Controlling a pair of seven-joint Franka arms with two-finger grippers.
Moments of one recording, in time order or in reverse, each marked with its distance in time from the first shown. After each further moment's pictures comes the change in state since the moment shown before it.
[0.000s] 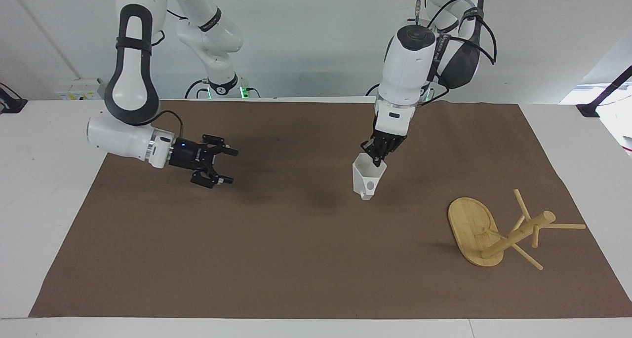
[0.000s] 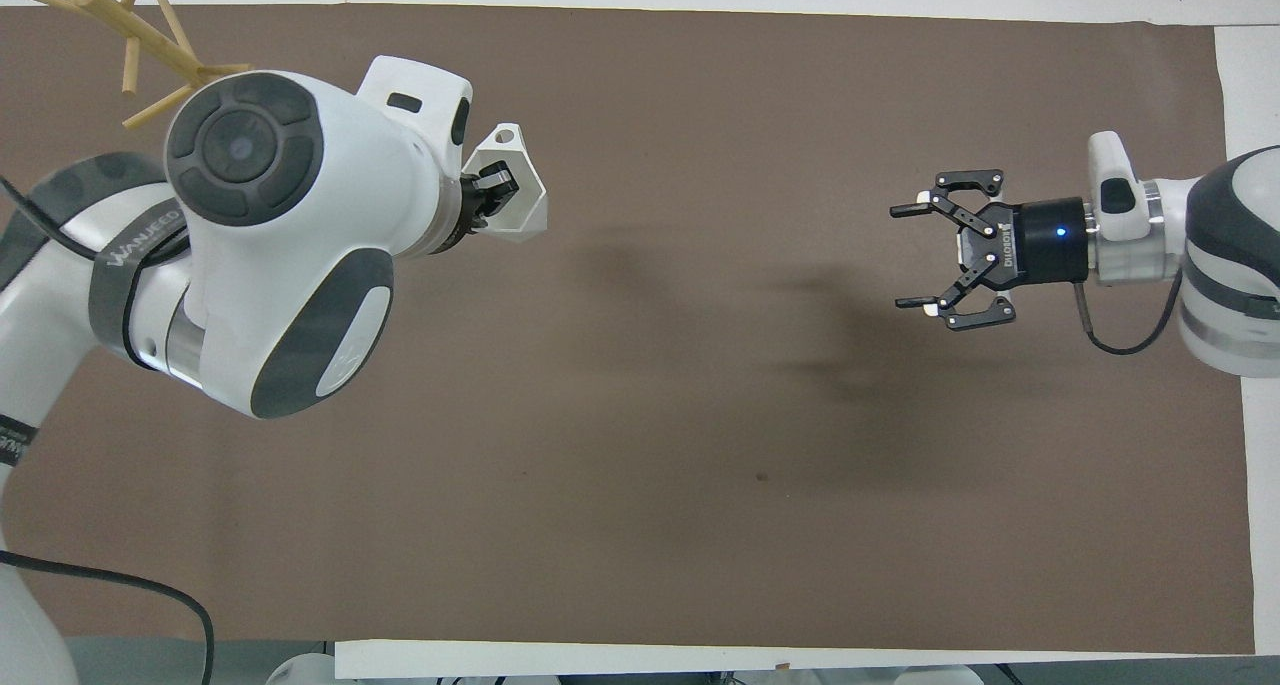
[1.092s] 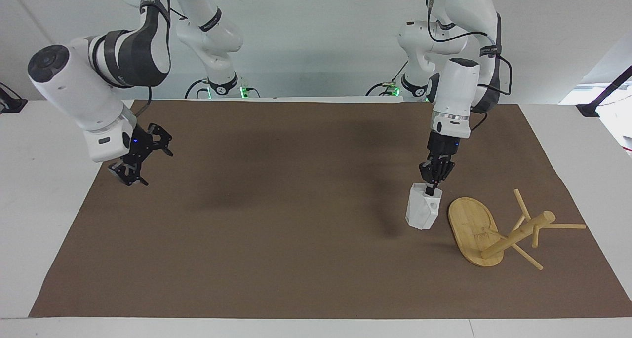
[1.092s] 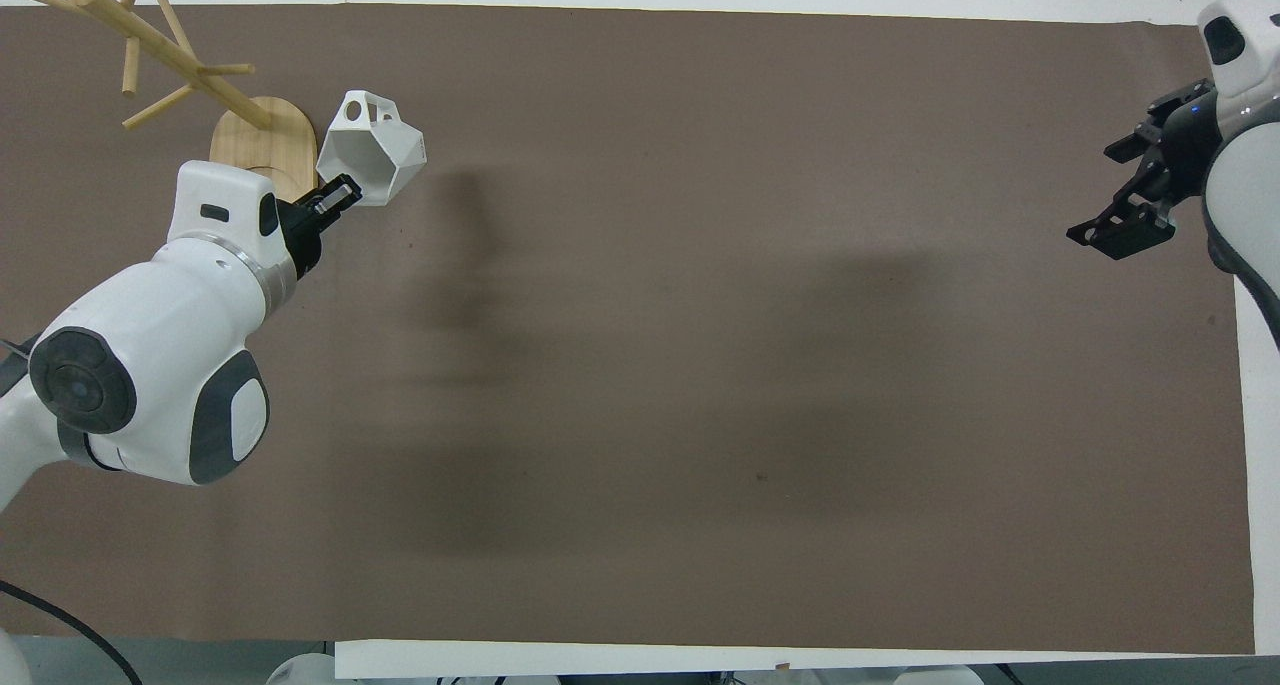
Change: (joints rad) left arm 0.237 -0.098 -0.003 -0.532 -0.009 0.878 0.188; right arm 0.088 -0.031 0.018 0.411 -0.924 -0.059 1.066
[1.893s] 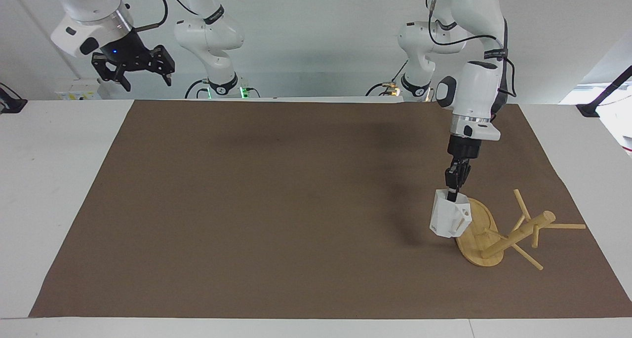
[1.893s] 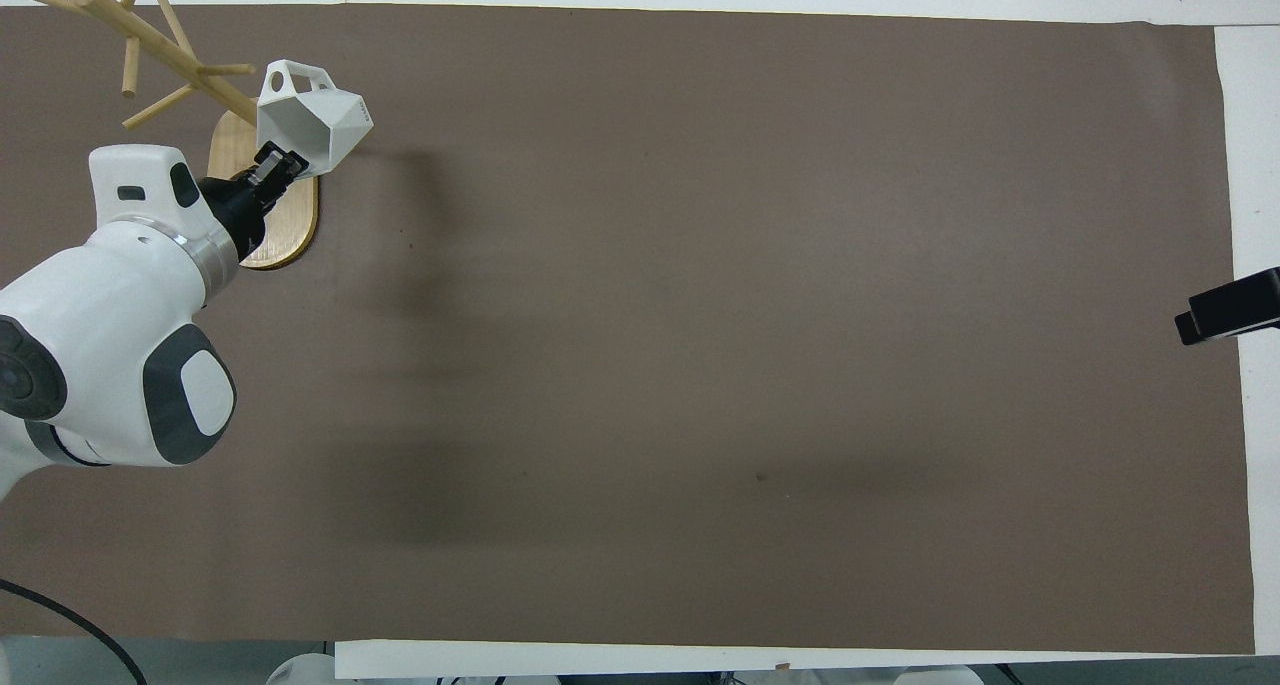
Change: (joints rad) left arm 0.065 0.015 0.000 0.021 -0.160 0.024 0.000; right arm 0.296 -0.224 -0.294 0.052 -0.041 -0.409 0.840
